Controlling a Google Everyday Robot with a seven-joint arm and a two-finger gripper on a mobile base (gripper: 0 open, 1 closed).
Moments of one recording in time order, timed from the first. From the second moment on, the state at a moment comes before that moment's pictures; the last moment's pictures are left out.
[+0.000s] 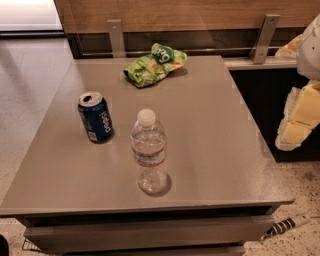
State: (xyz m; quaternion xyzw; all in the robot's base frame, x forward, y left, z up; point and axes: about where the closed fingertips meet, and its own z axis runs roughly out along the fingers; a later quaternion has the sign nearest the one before) arm 0.438 -0.215 0.984 -0.60 0.78 -0.04 0.17
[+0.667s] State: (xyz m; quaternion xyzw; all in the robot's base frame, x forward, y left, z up) arm 0.460 -0.208 0.988 -0.60 0.77 -0.05 0.21
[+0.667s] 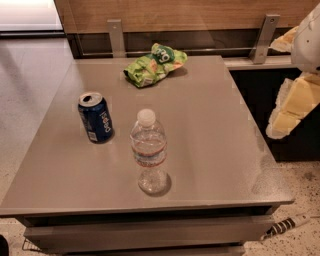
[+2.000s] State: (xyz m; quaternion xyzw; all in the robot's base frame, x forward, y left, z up) arm 0.633 -0.080 0.990 -0.62 0.72 -0.07 0.31
